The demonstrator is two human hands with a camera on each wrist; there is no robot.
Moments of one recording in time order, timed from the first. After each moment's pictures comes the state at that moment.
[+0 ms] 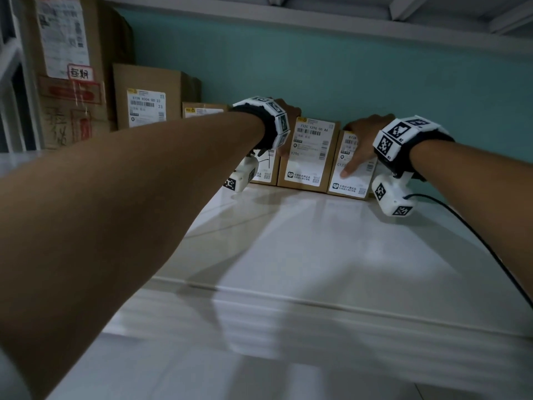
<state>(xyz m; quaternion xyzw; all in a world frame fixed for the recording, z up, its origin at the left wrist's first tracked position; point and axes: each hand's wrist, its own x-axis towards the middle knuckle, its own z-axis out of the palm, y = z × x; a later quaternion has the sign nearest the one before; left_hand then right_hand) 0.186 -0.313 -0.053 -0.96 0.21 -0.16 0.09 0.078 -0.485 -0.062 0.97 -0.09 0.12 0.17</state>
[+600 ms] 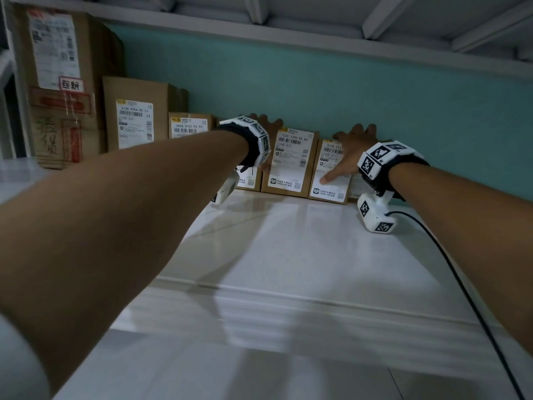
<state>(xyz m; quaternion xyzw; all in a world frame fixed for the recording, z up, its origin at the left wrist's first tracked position) 0.185 -0.317 -0.072 -0.97 0.16 -0.15 0.11 0.075 -0.515 -0.080 0.97 -0.12 0.18 0.10</state>
